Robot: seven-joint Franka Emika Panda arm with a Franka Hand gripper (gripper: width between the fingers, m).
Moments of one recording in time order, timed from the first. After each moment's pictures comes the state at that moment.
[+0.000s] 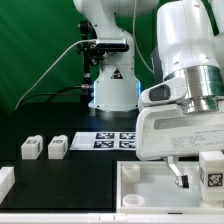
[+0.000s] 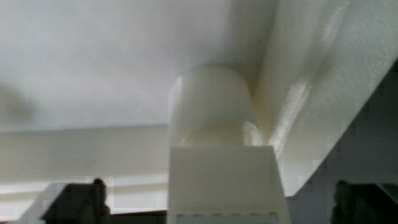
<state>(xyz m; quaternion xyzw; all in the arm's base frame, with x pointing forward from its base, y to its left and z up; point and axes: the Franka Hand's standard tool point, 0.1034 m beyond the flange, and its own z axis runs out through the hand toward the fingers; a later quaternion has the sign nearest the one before) 0.611 0.117 0.050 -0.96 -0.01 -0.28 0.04</state>
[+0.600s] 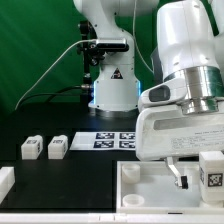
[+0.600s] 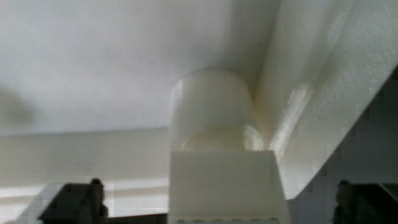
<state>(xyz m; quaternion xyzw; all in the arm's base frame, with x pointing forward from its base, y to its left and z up) 0.611 0.117 0.049 -0.96 -0.01 -0.27 0.04</state>
